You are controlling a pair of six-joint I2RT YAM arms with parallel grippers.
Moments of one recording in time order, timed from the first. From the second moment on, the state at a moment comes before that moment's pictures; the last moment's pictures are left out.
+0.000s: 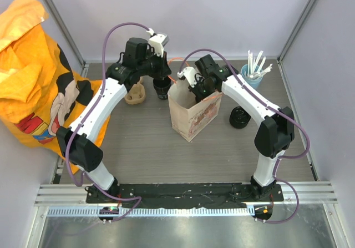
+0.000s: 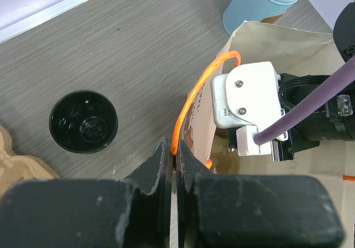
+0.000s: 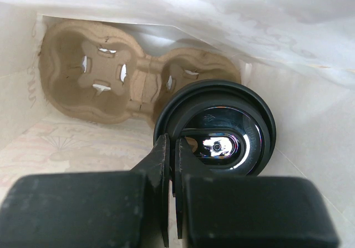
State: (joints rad) left arm -0.45 1.66 1.75 -0.57 0.29 -0.08; right arm 0.54 1.84 1.74 -0.97 -0.11 -0.46
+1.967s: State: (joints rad) left arm -0.45 1.64 1.74 -0.57 0.30 -0.08; right arm 0.52 1.84 1.70 -0.89 -0.11 -0.46
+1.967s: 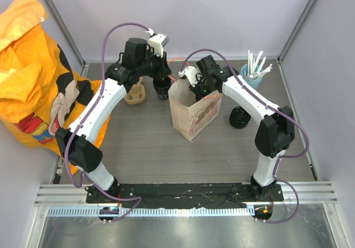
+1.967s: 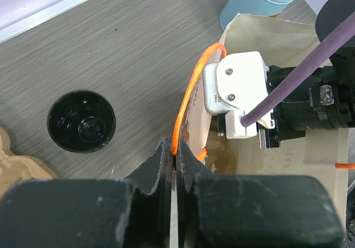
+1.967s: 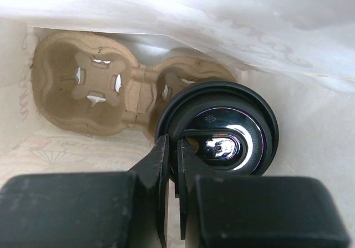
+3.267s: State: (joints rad) left arm -0.45 1.64 1.74 -0.57 0.30 -0.08; right arm 0.51 1.84 1.70 -0.91 -0.17 -0.45
